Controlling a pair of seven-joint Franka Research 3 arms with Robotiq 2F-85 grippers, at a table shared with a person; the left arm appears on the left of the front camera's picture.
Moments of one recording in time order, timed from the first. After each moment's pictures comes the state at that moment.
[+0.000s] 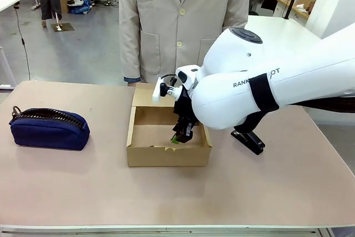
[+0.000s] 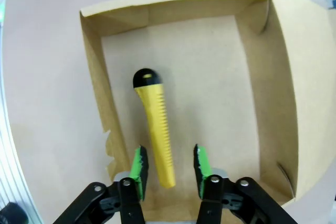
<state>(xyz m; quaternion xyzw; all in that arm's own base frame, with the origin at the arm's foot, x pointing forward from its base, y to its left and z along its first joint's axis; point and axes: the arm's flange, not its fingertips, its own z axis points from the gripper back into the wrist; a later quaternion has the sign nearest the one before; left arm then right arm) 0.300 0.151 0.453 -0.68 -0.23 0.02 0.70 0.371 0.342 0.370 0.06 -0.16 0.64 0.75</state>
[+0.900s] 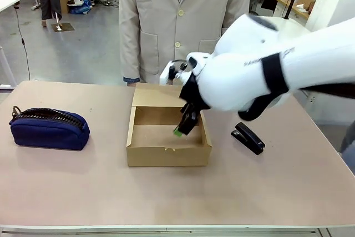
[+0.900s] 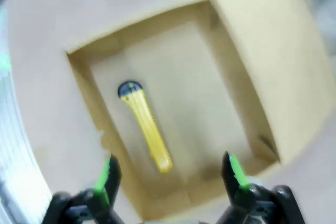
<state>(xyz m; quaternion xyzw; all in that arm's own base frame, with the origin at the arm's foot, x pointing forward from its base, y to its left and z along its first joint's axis) 0.300 0.151 0.453 -0.68 -0.23 0.02 0.70 0.385 0.305 0.424 0.11 -0.19 0.52 0.82</state>
